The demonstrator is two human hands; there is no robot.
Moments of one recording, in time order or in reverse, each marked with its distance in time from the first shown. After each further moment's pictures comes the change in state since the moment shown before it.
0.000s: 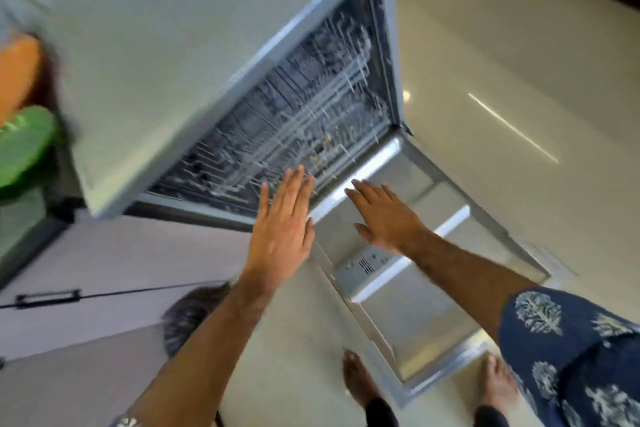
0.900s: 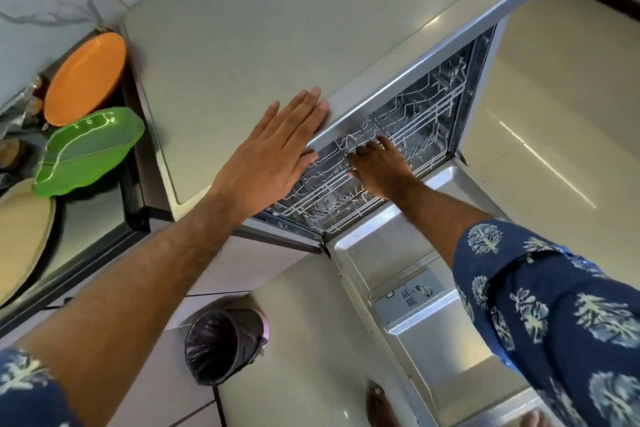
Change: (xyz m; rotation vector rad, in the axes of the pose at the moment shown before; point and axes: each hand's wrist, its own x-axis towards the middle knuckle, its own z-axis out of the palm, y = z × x) left_hand 0.066 -0.184 -0.086 0.015 0.243 0.304; right_hand 0.205 -0.058 -0.051 -0.405 0.110 -0.050
